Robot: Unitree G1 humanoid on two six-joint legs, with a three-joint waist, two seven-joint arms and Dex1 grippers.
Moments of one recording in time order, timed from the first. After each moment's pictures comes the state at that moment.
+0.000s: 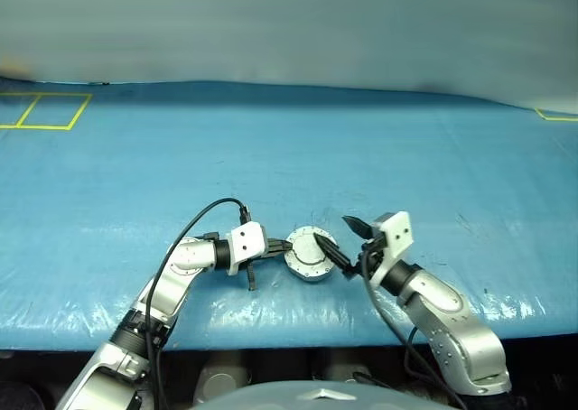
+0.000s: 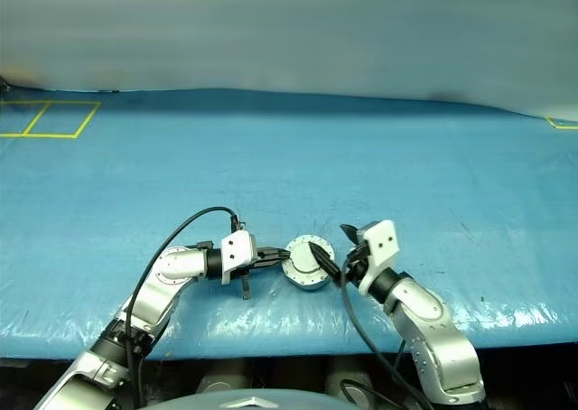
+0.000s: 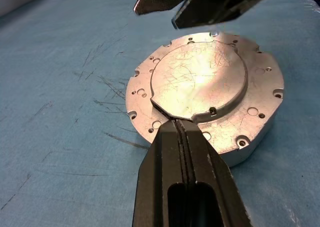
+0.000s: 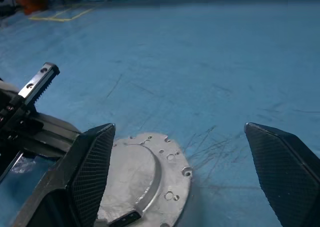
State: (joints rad) left arm -0.21 0.43 -0.35 0.10 -0.04 -0.12 -0.94; right arm 0.19 -0.29 -0.04 -0.48 0.48 0.49 0.48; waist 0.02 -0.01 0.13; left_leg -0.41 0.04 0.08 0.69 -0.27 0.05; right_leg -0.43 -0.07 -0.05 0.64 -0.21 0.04
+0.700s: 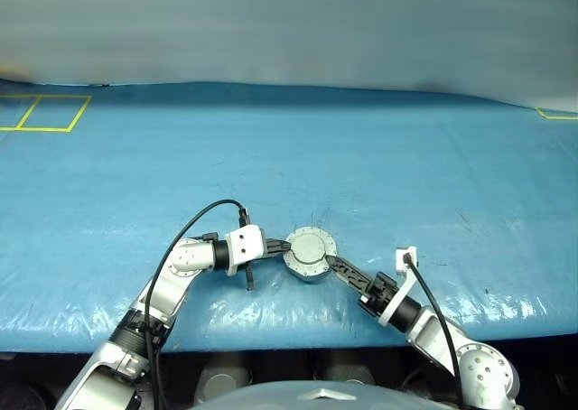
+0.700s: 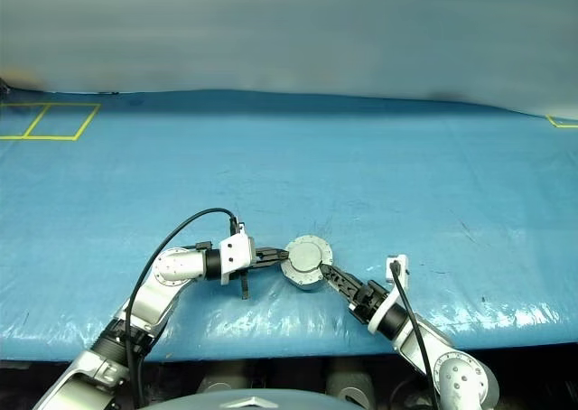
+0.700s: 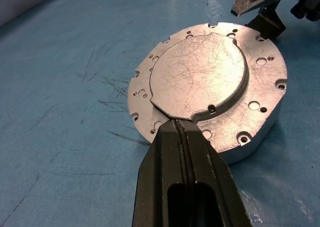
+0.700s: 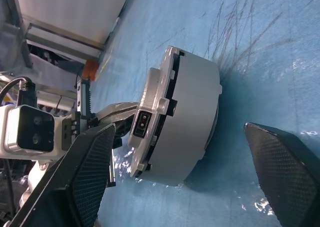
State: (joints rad) left arm -0.21 0.43 -0.35 0.13 -0.02 -0.19 -0.93; right arm 0.27 -0.19 -0.21 -0.32 1.07 0.92 0.43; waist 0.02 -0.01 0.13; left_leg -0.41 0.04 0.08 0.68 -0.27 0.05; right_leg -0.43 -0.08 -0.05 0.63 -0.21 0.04
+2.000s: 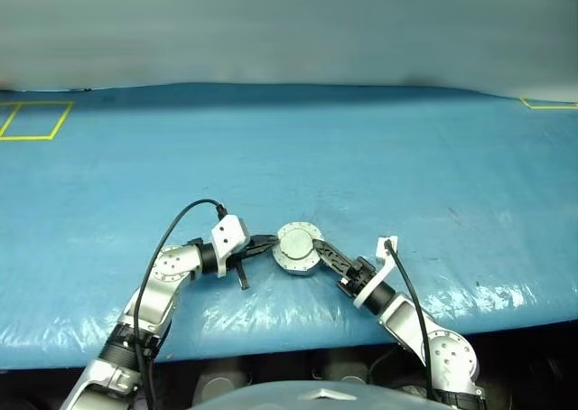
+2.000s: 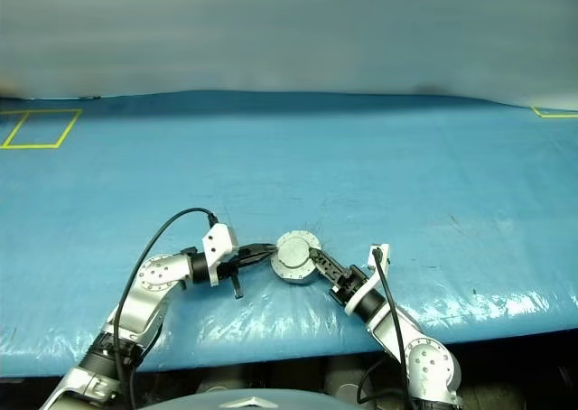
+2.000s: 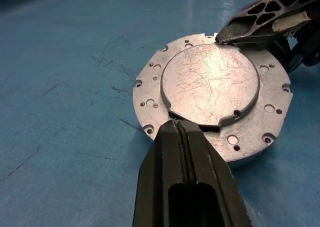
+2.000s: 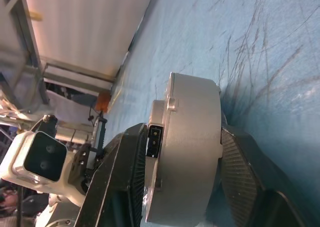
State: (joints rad) left arm -0.13 0.45 -0.17 0.03 -0.23 0.02 -0.90; right arm 0.17 -0.04 -0.15 -0.22 1.05 0.84 0.35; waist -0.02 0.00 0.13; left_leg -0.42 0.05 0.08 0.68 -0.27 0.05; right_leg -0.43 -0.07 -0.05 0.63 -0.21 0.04
